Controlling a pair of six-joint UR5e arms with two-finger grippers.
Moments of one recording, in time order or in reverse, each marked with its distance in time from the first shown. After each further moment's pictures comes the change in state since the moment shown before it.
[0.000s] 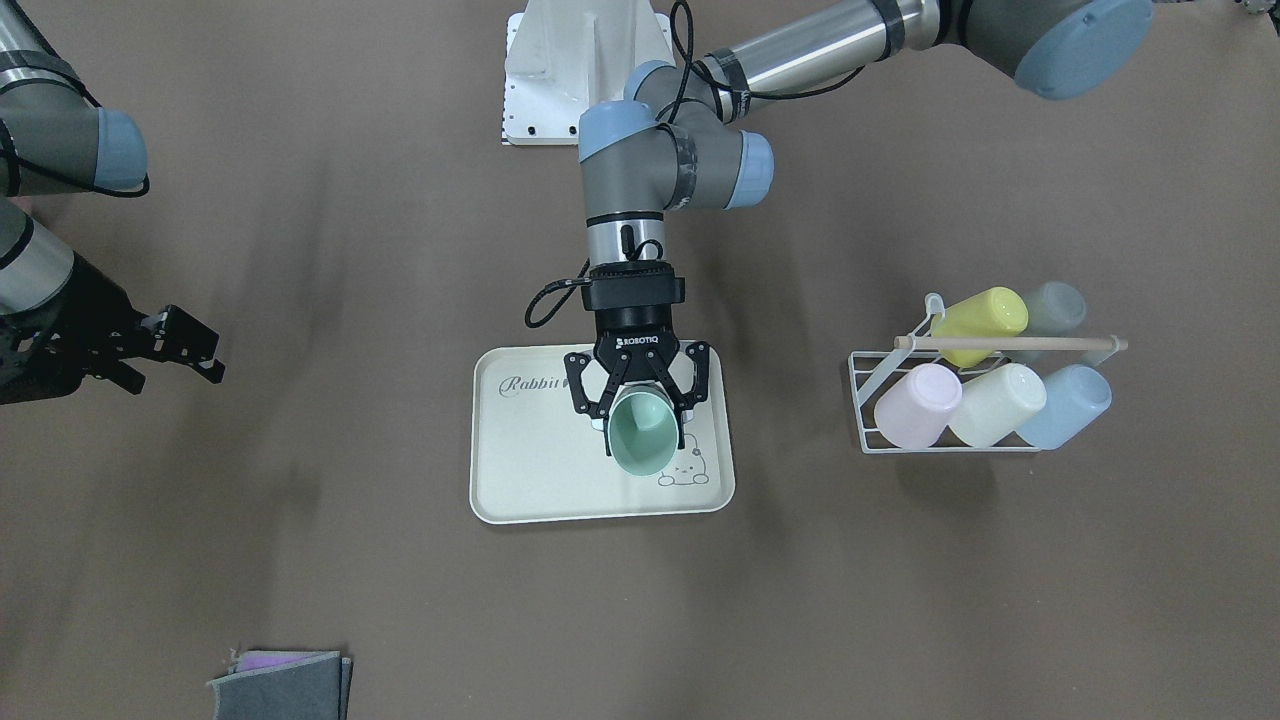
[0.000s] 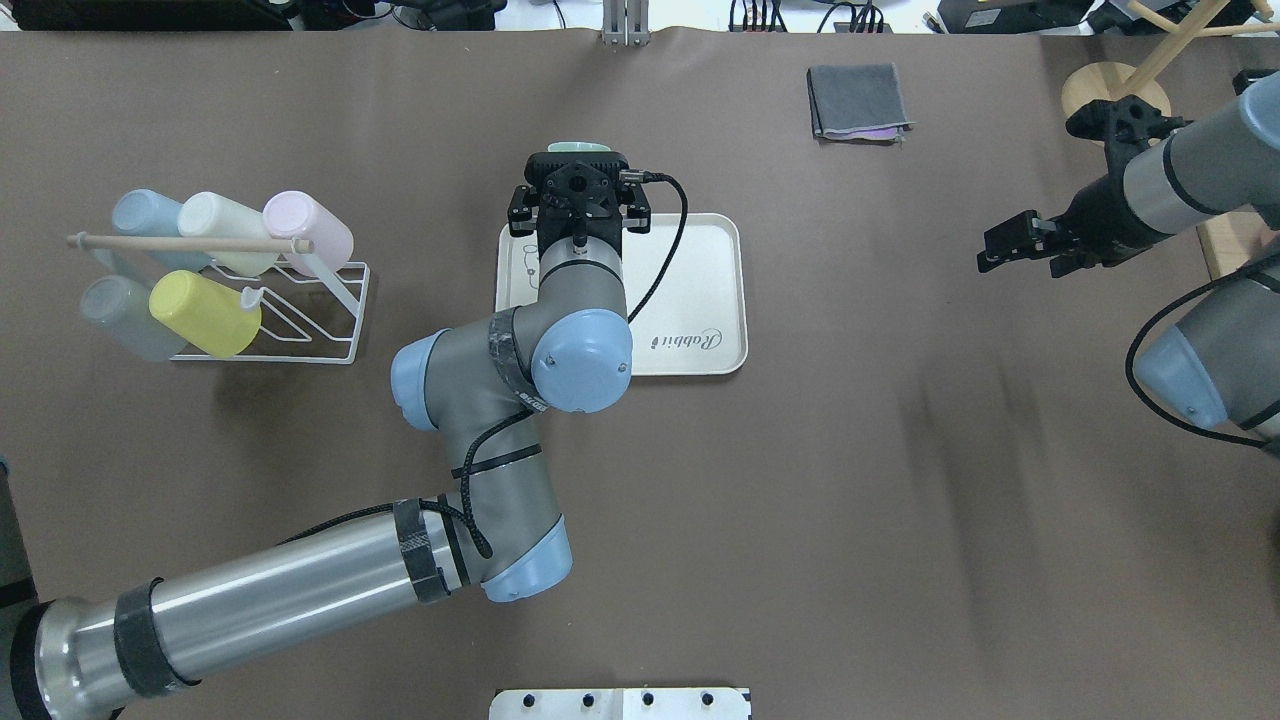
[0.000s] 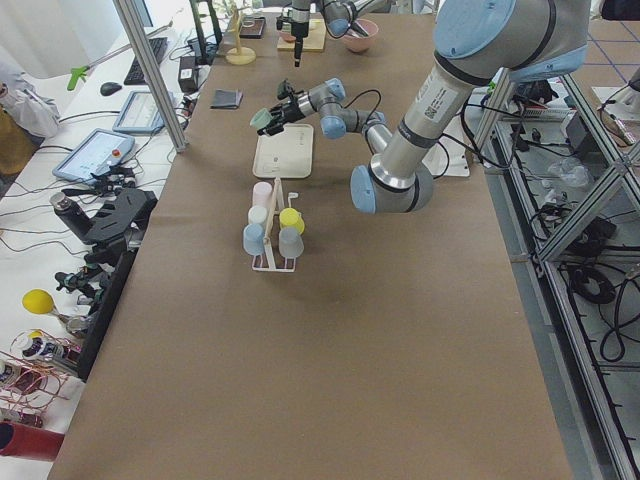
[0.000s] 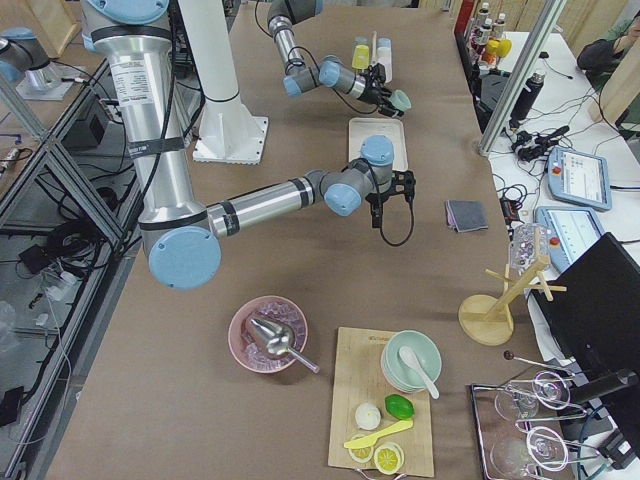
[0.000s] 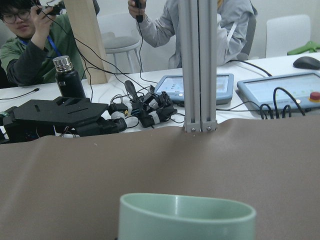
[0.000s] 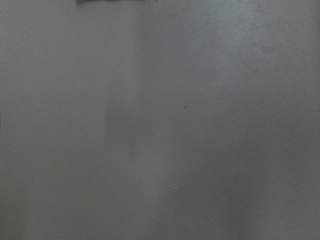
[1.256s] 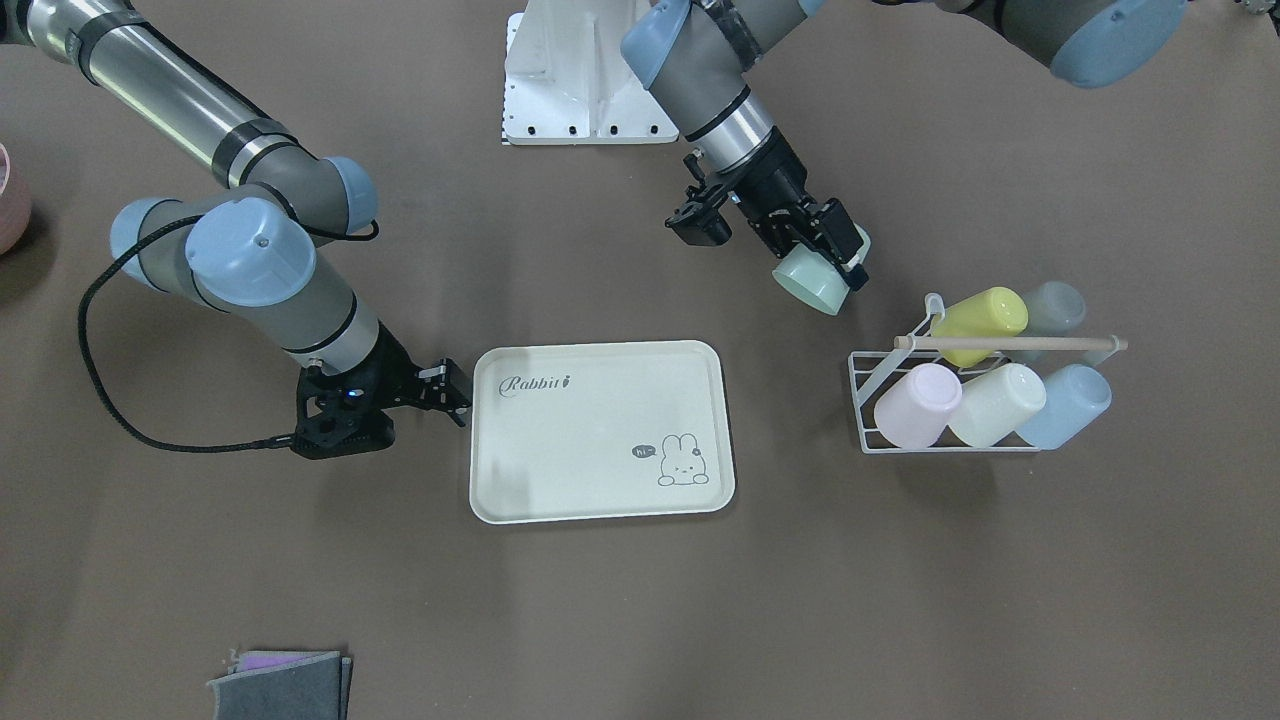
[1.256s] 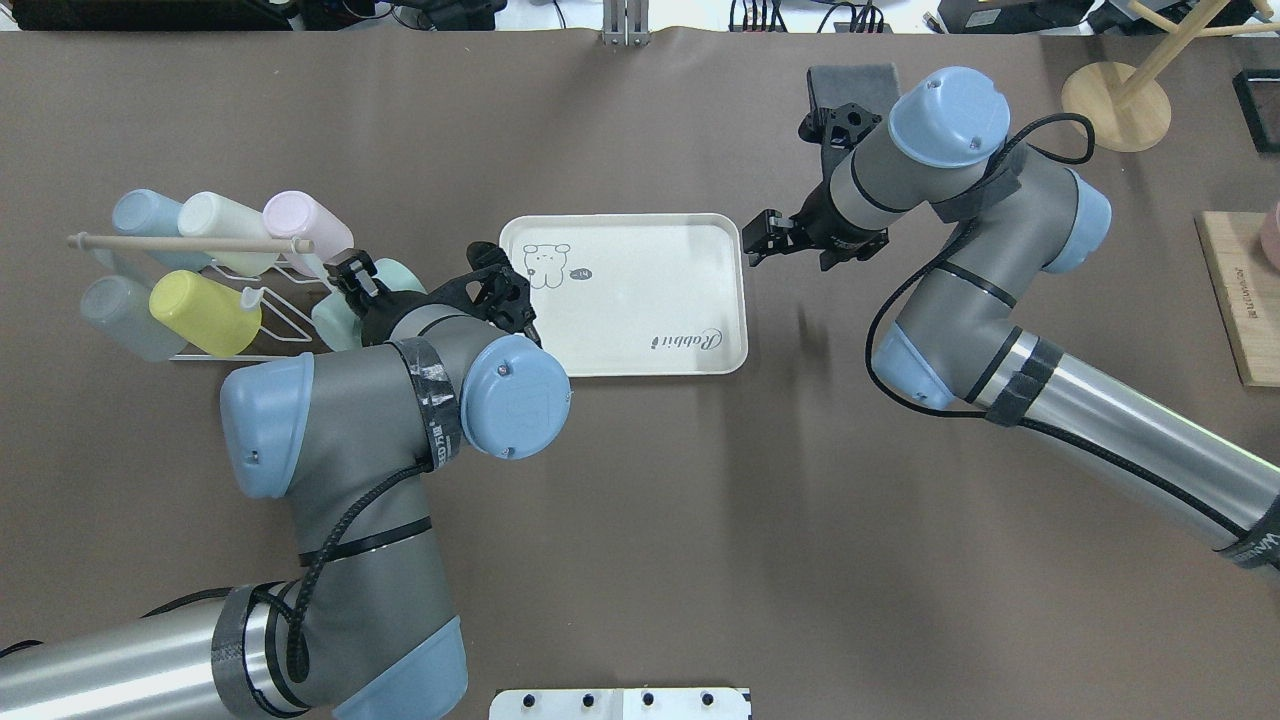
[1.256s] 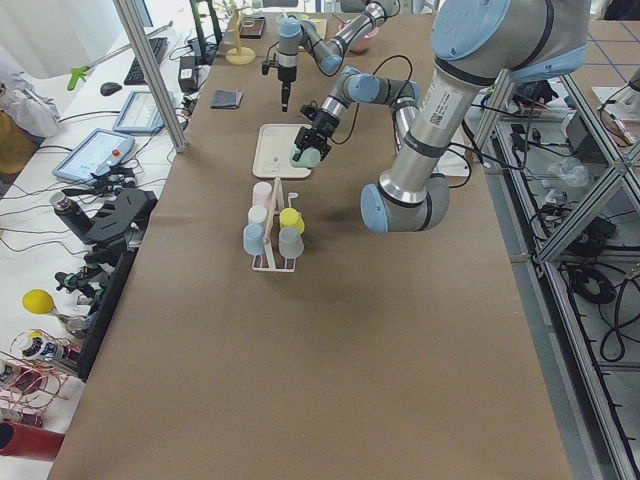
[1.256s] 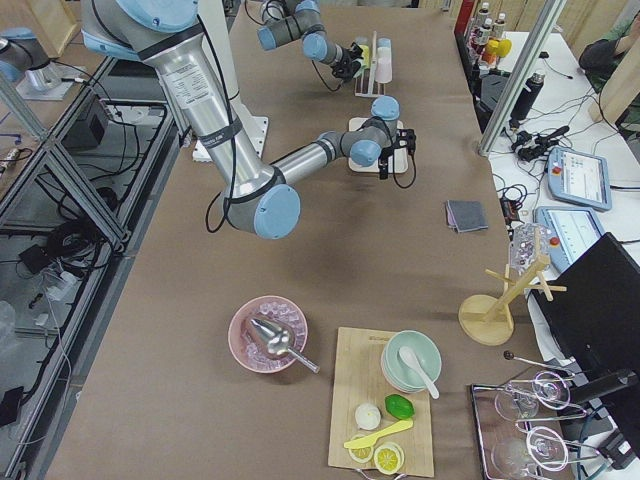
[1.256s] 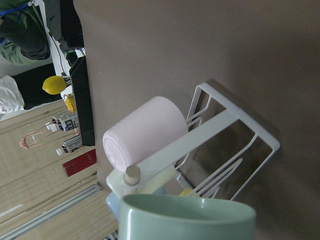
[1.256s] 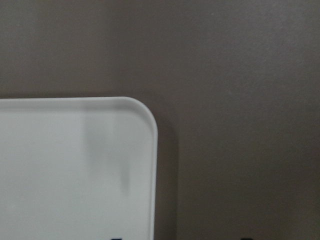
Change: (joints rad) left arm 0.006 0.156 -0.571 1.135 -0.334 0.777; right arm -0.218 0.421 -0.286 0.009 -0.147 0.182
